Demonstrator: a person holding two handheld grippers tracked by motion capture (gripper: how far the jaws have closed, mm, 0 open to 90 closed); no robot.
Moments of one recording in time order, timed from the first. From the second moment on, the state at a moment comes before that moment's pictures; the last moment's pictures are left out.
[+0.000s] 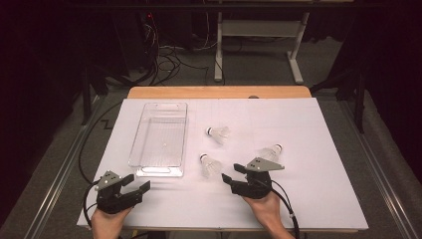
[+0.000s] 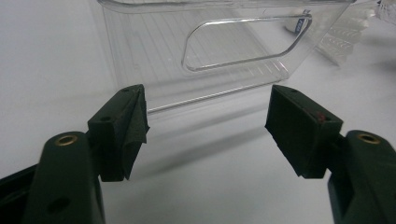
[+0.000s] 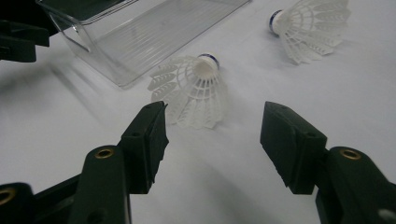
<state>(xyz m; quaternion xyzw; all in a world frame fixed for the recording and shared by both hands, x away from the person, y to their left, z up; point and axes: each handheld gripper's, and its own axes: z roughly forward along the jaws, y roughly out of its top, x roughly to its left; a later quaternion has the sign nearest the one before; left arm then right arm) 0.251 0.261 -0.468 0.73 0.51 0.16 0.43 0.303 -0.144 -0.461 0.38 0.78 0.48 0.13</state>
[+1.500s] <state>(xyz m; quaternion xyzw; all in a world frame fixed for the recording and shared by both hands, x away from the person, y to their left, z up) 0.253 0.261 -0.470 0.74 0.51 0.15 0.42 0.323 -0.074 -0.458 0.36 0.84 0.40 0.09</state>
